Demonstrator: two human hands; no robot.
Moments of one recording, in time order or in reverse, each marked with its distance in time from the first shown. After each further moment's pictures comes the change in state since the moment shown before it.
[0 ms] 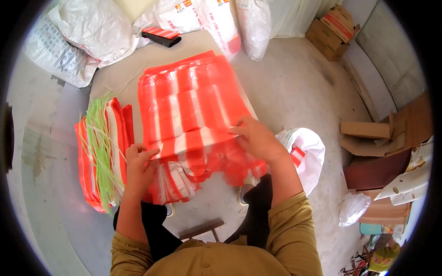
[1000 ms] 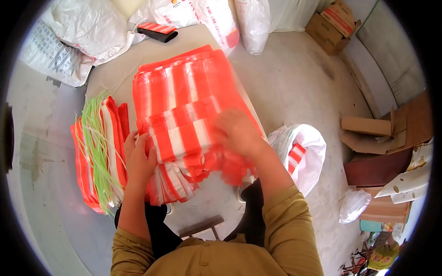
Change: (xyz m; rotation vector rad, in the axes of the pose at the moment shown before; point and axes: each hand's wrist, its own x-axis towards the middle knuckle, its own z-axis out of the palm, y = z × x) left_hand 0.015 -0.005 0.031 0.228 -0.001 -0.217; right_hand 0.036 0.006 0.034 -0.130 0.028 -0.188
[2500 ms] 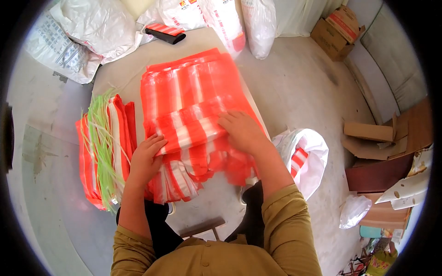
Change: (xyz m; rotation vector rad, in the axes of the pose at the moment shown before) left_hand 0.004 -0.012 -0.014 -0.270 -0.243 0.243; right_hand 0.008 0.001 0.006 -0.232 0.003 -0.076
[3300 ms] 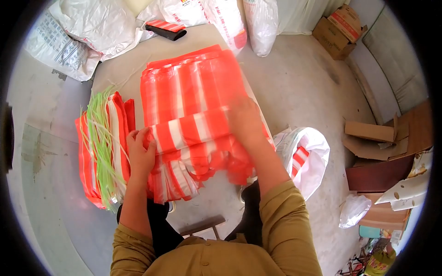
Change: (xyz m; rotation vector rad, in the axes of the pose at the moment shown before) left_hand 0.001 -0.013 0.018 -0.005 0.235 -0.470; right_hand 0.018 0.007 0.024 -0.141 0.266 0.353
